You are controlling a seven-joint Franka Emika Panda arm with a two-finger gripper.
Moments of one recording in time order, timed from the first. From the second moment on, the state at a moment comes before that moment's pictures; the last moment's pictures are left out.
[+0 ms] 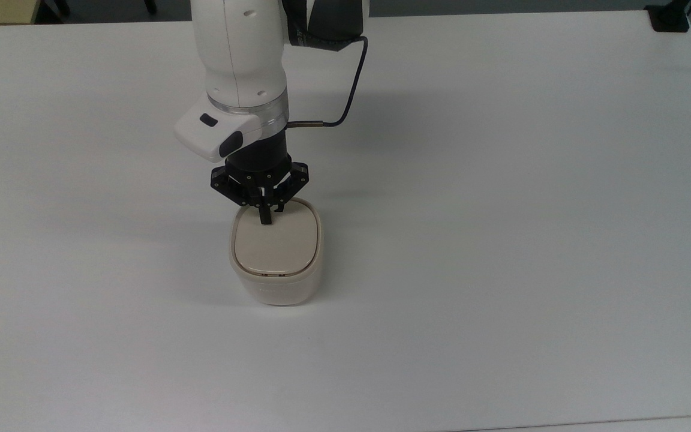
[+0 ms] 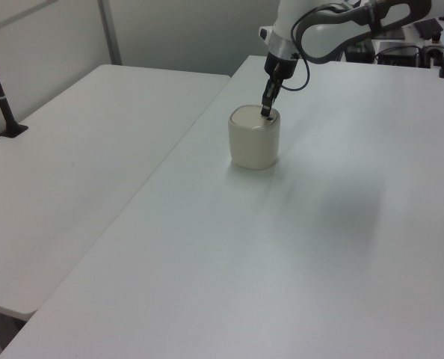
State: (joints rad) arm 0.17 0.38 -0.19 -1.61 0.08 2.28 -0.15
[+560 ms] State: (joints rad) arm 0.17 0.36 -0.19 -1.61 0.08 2.27 -0.15
